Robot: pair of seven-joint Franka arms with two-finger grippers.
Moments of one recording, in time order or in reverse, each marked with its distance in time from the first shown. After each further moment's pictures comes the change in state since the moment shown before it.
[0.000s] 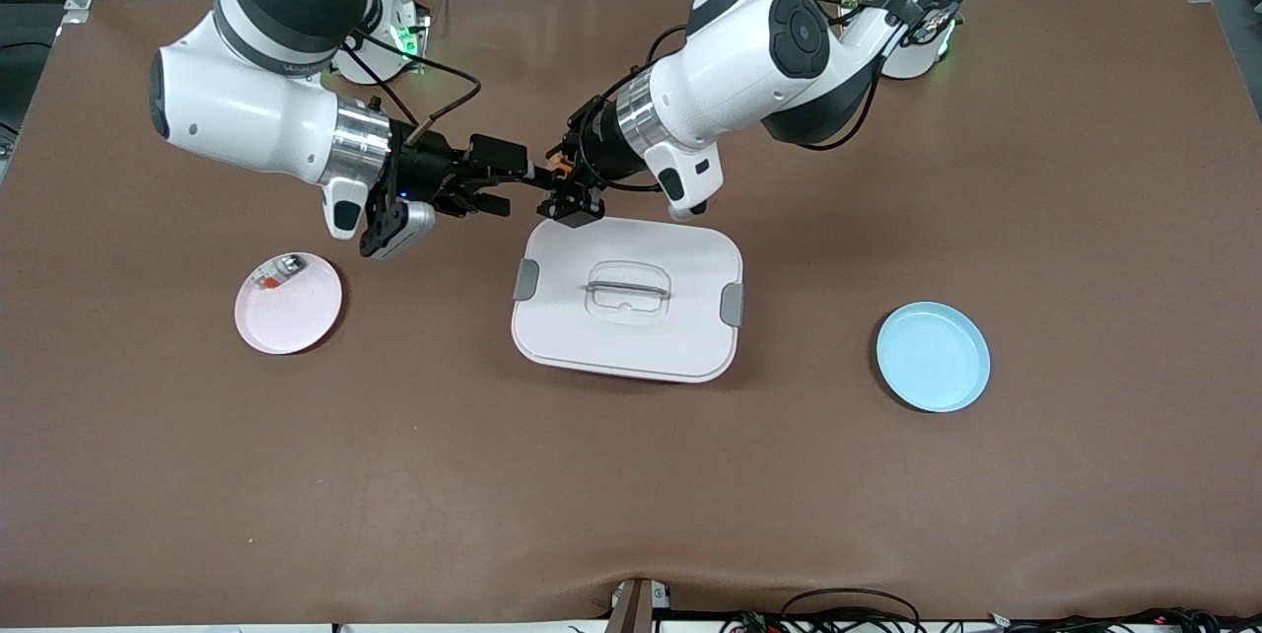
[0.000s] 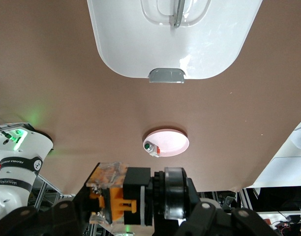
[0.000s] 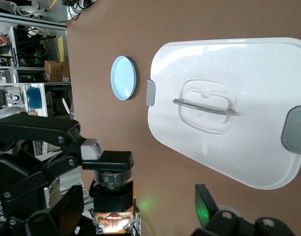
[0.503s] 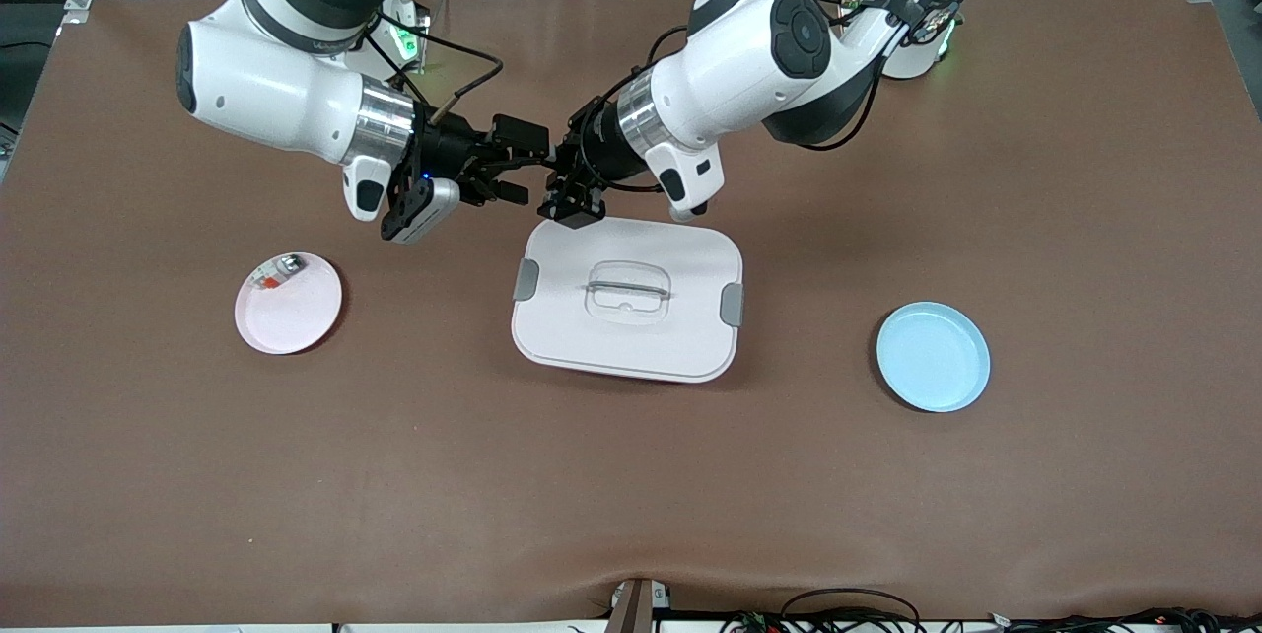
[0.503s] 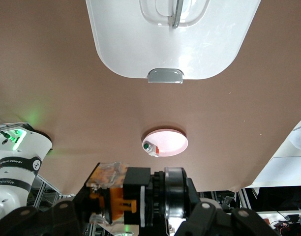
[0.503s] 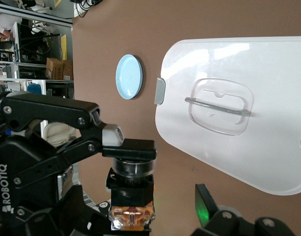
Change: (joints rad) left arm 0.002 0.000 0.002 0.001 0.000 0.001 0.000; right arm 0.050 -0.014 0.000 -0.013 0.000 0.057 -0.017
